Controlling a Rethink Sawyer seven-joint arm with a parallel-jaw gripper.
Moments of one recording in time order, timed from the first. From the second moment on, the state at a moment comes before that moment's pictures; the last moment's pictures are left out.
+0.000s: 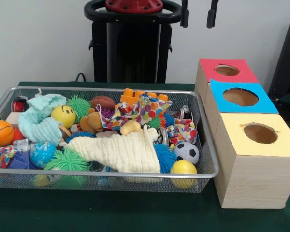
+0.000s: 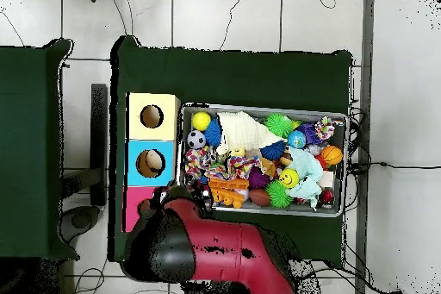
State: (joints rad) arm -0.17 -1.17 0.05 2.07 -0.02 0.46 1.57
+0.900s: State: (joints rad) arm -0.18 -1.11 0.05 2.03 -0.06 0.31 1.57
